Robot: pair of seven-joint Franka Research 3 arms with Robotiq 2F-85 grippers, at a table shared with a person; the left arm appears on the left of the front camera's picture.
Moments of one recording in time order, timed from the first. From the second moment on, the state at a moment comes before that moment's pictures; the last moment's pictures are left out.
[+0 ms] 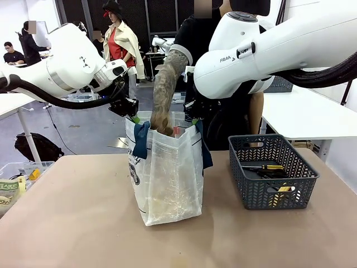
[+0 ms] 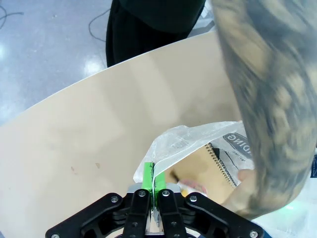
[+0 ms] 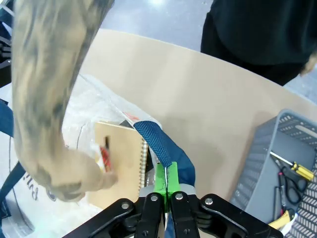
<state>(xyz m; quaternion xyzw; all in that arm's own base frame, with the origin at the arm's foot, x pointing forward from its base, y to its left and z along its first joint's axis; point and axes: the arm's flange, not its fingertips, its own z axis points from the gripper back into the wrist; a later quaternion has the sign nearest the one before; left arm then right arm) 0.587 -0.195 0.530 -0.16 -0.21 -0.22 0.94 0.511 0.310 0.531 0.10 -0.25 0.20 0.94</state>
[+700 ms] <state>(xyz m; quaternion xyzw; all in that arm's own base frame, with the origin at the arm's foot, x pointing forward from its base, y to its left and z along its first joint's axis) 0.587 -0.195 0.530 -0.16 -0.21 -0.22 0.94 0.511 0.310 0.531 0.10 -0.25 0.20 0.94</state>
